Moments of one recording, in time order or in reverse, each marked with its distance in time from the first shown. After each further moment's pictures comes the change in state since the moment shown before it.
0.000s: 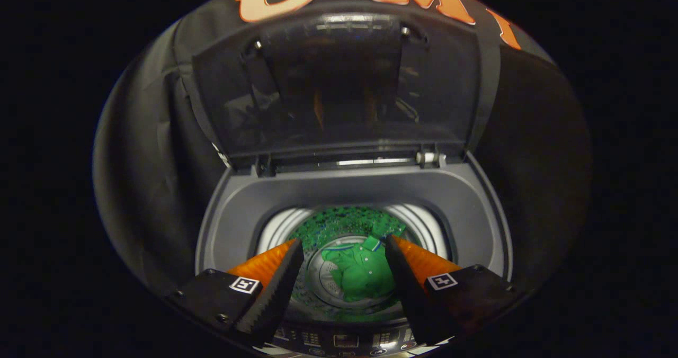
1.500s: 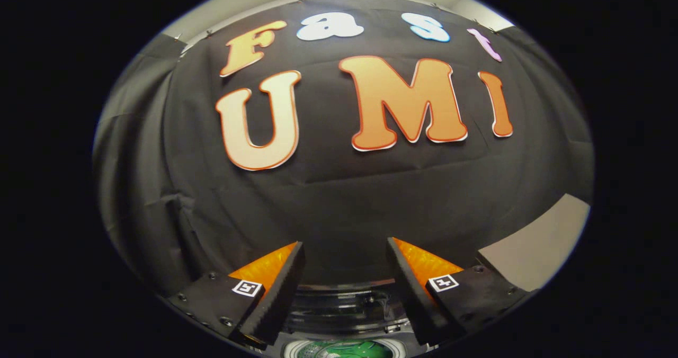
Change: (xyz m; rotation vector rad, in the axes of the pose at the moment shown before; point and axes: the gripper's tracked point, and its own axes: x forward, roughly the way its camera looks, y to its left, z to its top) arm -0.025 -0.047 0.324 0.075 -0.509 -0.017
